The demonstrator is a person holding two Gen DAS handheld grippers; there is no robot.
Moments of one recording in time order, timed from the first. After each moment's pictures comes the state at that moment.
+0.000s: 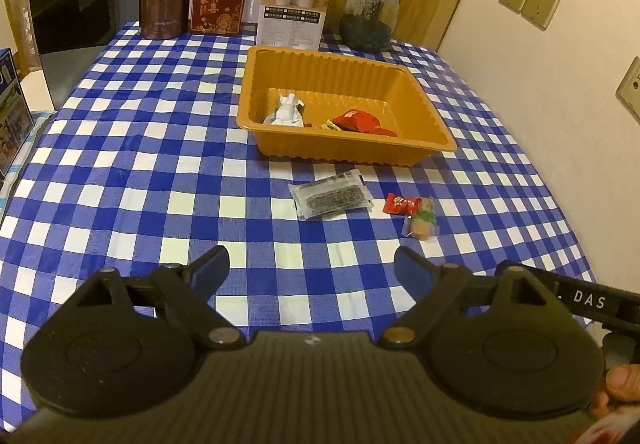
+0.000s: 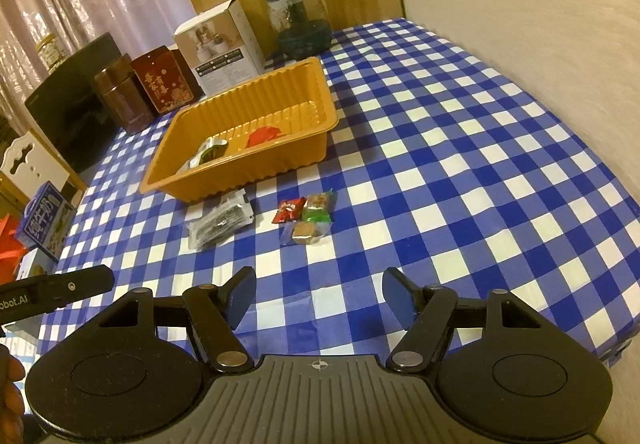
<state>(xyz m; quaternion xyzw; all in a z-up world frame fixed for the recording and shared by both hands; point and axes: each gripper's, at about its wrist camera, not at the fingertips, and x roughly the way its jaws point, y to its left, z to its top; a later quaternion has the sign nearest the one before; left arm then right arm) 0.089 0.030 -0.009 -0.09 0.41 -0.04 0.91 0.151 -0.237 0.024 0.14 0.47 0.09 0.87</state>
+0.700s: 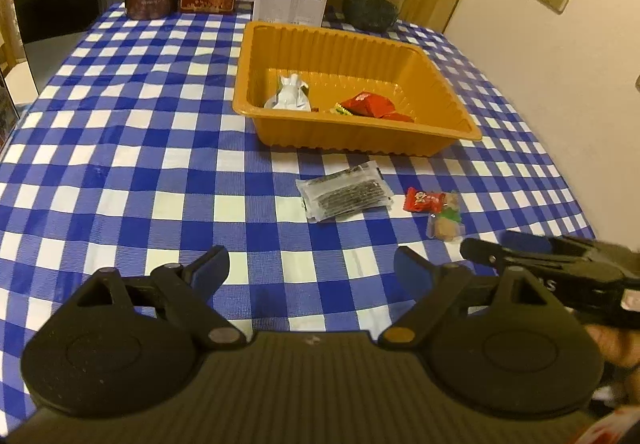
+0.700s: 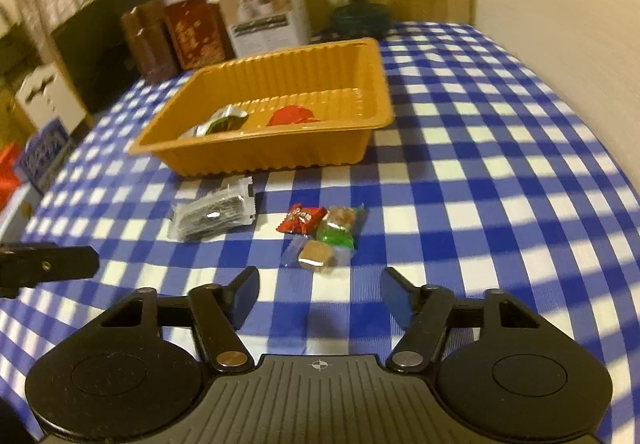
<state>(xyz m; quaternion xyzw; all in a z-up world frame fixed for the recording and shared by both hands) 0.131 0.038 -0.047 -0.09 0.44 -0.05 0.89 0.219 -0.204 -0.038 0.03 0.47 0.17 0.87</state>
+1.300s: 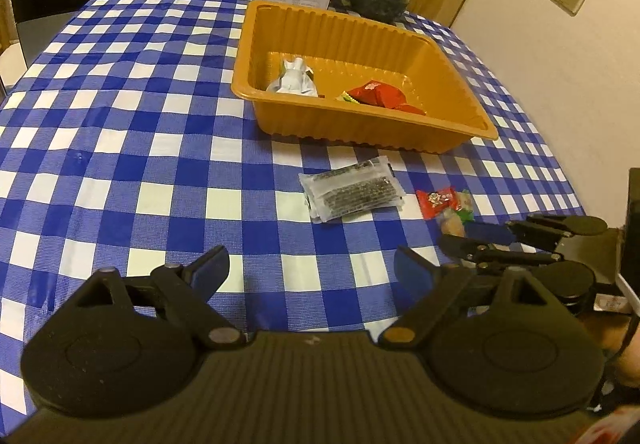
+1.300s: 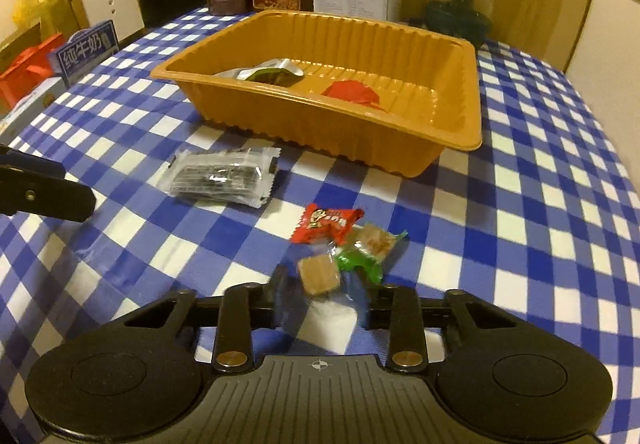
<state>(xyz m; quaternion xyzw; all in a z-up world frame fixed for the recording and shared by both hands) 0.150 0.044 -0.068 -0.11 0.45 -0.05 0.89 0.244 -0.177 -0.077 -0.08 0.46 0.26 0.84</state>
